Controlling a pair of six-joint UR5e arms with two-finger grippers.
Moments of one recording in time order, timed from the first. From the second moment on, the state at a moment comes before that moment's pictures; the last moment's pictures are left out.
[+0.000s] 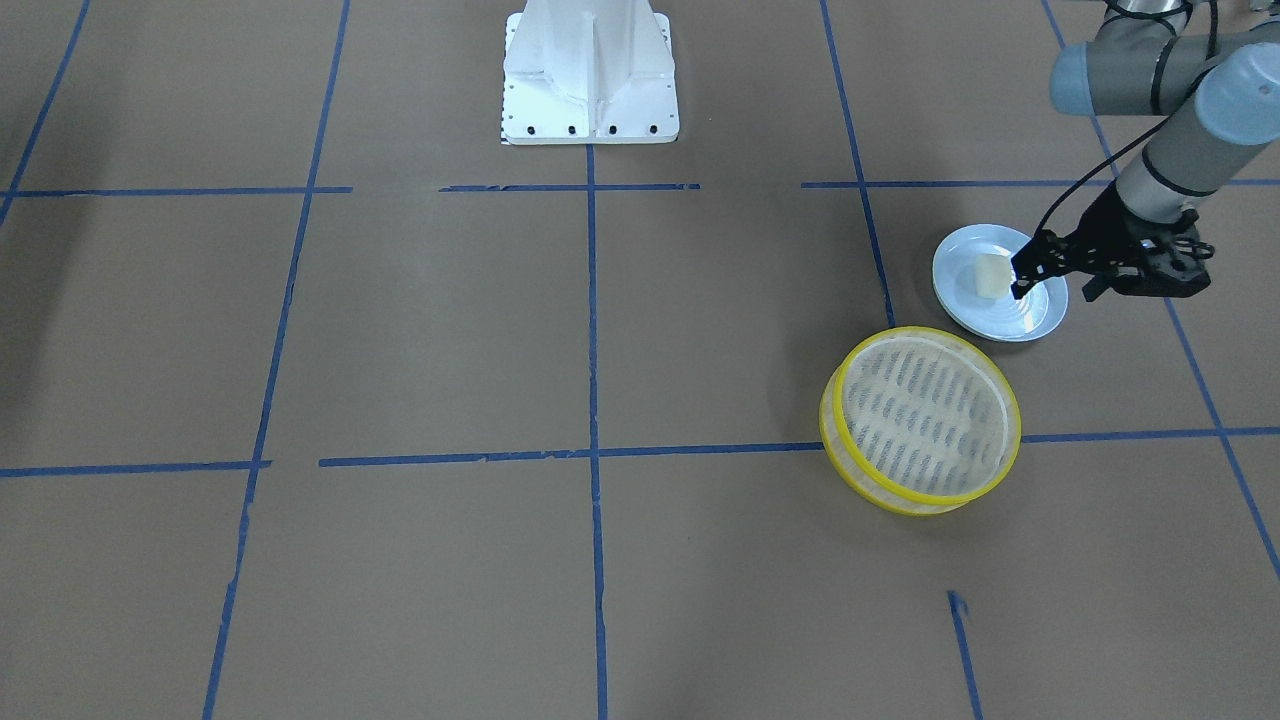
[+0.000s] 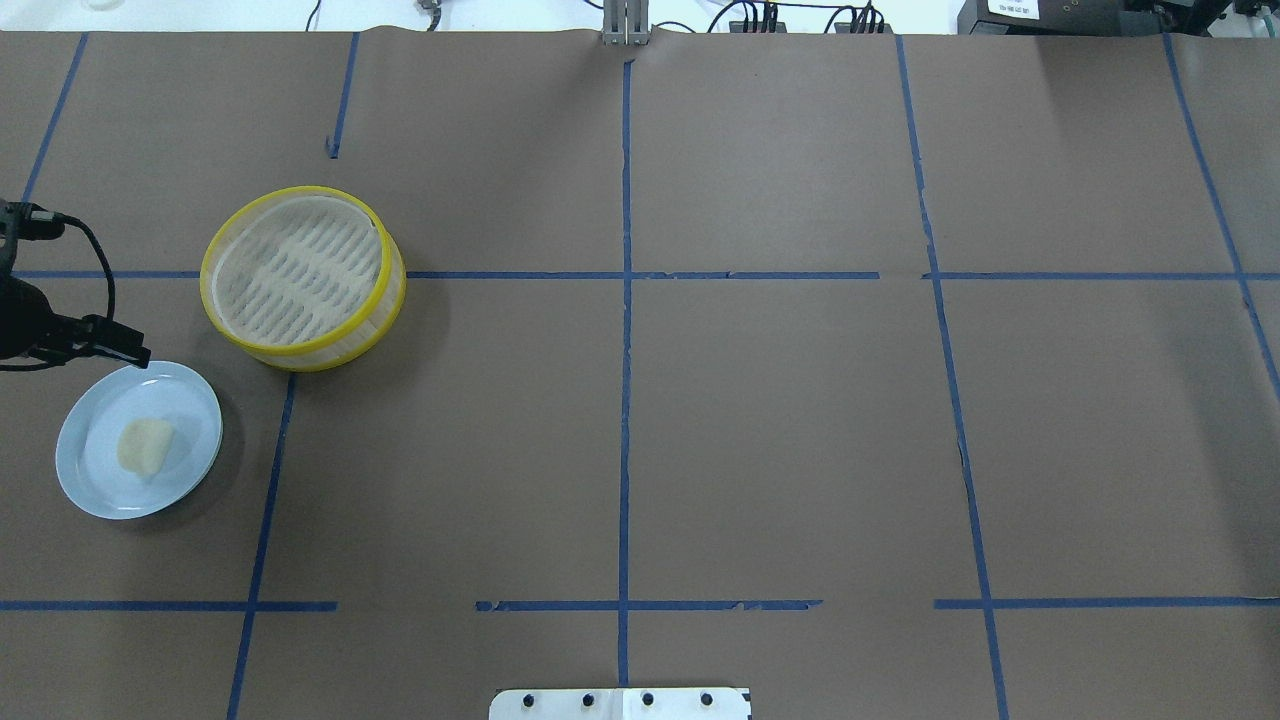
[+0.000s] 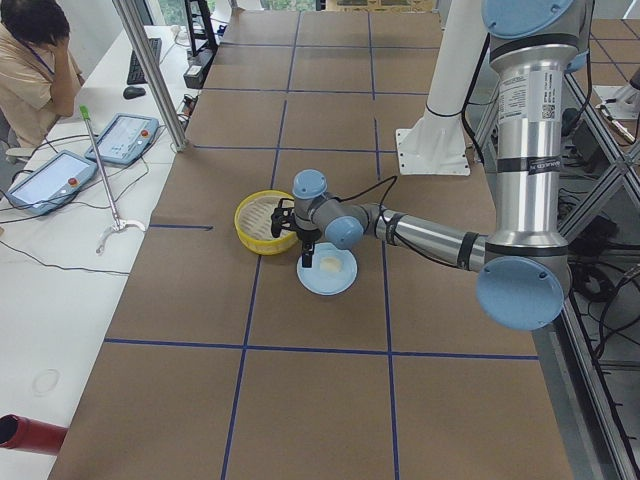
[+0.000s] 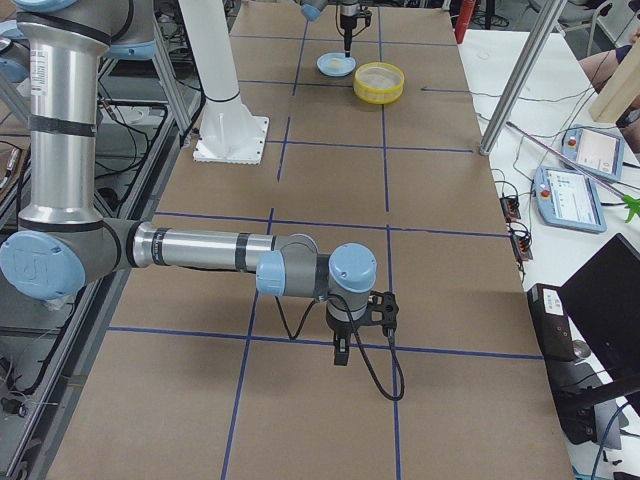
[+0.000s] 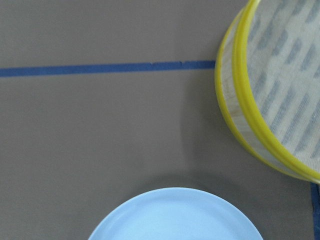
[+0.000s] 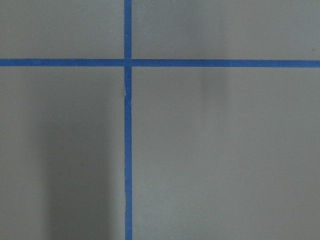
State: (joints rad) left arm -0.91 -1.51 -1.80 -2.03 -2.16 -0.86; right arm 1.57 -1.68 1.65 -1.57 2.29 0.01
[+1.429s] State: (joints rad) left arm -0.79 -1.48 -1.74 -2.10 -2.16 -0.89; right arm 1.57 -1.68 1.65 -1.57 2.29 0.01
